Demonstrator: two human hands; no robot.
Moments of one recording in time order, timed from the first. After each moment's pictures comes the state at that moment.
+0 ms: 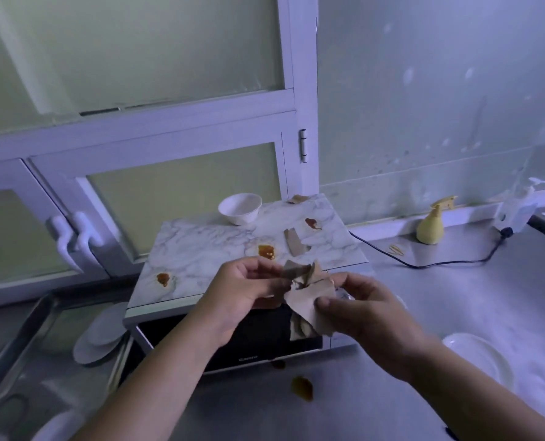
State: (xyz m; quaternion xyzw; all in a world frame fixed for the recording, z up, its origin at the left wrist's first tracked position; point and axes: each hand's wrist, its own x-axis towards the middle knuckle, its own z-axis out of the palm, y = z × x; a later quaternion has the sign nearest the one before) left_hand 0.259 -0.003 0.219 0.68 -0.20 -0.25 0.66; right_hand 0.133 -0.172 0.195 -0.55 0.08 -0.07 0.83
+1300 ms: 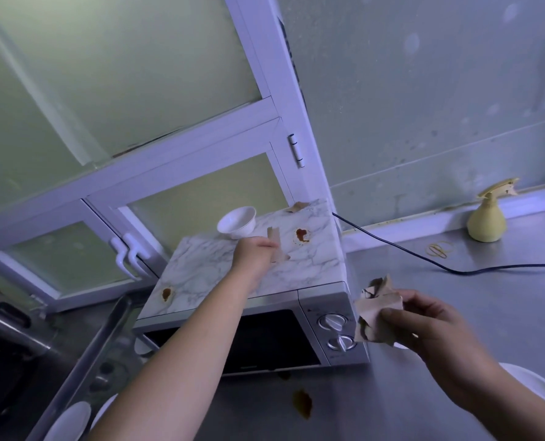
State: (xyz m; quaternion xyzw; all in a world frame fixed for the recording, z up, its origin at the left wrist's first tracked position) left_hand 0.324 -0.161 0.201 0.88 0.01 -0.04 0.47; right_hand 0.111 -0.349 0.124 -0.47 0.12 -0.10 0.87
